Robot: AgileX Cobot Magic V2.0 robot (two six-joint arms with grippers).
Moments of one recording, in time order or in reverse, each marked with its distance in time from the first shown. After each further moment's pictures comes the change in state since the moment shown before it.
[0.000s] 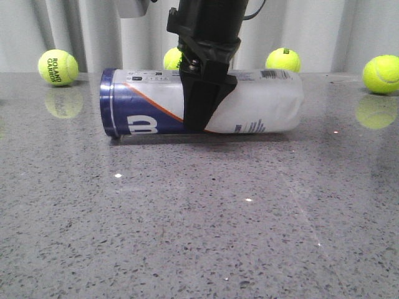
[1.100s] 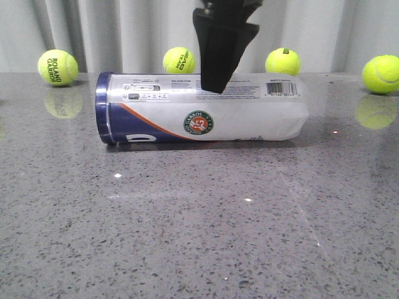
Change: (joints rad) left arm 0.000 0.000 0.000 0.000 0.000 0.000; right arm 0.000 -0.110 -0.028 -0.060 0.151 0.258
